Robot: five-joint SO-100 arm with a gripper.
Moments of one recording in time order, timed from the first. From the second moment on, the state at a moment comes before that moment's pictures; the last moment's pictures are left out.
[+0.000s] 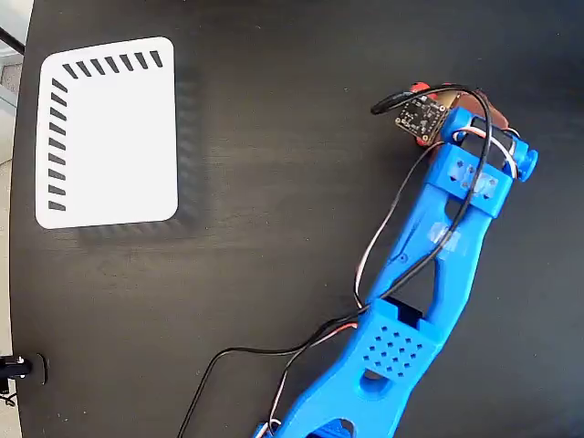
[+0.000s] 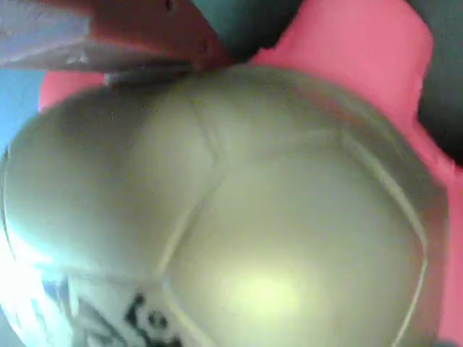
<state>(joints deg) 32.5 25.8 20.7 82.4 -0.2</state>
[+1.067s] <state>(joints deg) 31.5 59.0 47.5 81.4 3.2</state>
